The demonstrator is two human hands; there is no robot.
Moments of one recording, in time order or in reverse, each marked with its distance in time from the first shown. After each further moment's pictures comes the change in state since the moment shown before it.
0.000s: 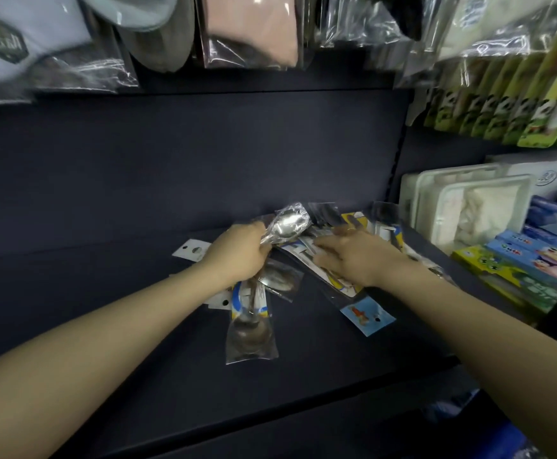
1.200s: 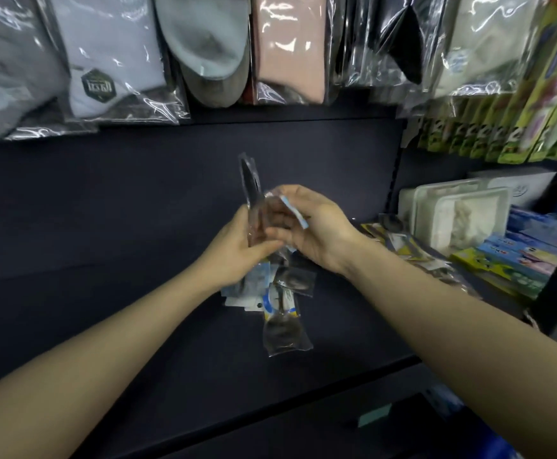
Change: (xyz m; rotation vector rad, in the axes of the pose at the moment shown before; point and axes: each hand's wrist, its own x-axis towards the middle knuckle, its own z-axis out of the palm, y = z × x) left_hand -0.041 -0.033 -0.049 -0.824 0.081 0.203; right_hand -0.003 -0.127 -0.052 1.857 0.090 -0.197
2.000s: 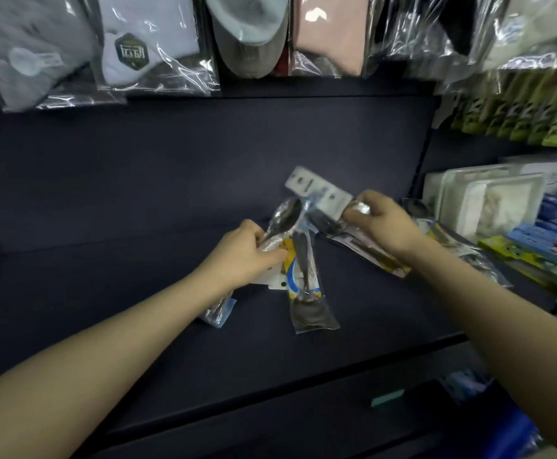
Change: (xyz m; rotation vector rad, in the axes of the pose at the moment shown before) left_hand -0.032 -0.006 -0.010 0.459 -0.016 -0.358; right_hand -0.016 0.009 -0.068 -1.069 0.345 -0.104
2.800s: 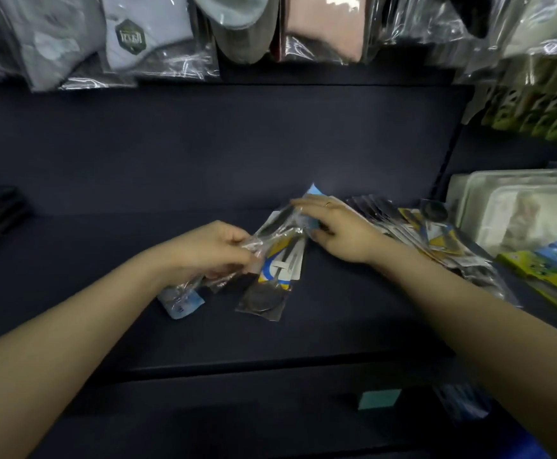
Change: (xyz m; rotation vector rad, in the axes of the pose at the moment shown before) left_hand -0.029 0.012 -0.015 -0.265 -0.245 -0.214; right_hand 0.021 0.014 0.026 -0.367 -0.384 -0.610
